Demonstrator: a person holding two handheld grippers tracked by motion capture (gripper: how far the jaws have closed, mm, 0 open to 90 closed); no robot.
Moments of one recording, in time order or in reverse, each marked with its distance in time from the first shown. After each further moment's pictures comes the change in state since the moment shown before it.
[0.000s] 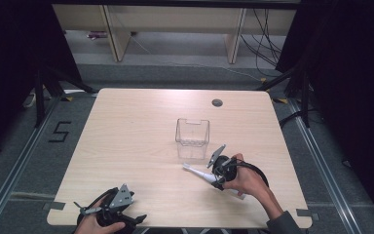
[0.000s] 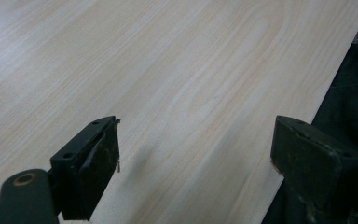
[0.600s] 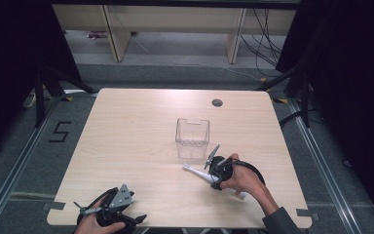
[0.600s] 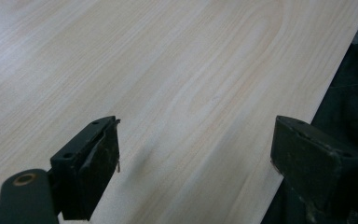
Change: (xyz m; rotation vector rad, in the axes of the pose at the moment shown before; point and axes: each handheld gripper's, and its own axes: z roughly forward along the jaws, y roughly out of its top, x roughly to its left) left arm 0.000 0.000 0.000 -0.001 0.000 0.001; right arm -0.002 0.008 0.012 0.092 0.037 0.000
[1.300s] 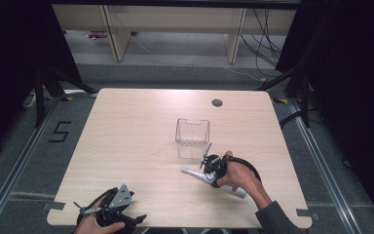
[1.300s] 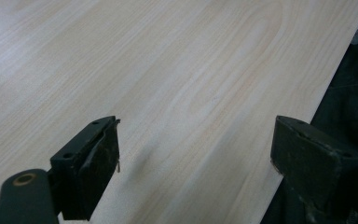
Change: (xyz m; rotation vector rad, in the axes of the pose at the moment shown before) left arm 0.001 0.000 0.000 0.006 -0.008 0.001; right arm -0.002 0.017 0.003 0.114 0.006 -0.021
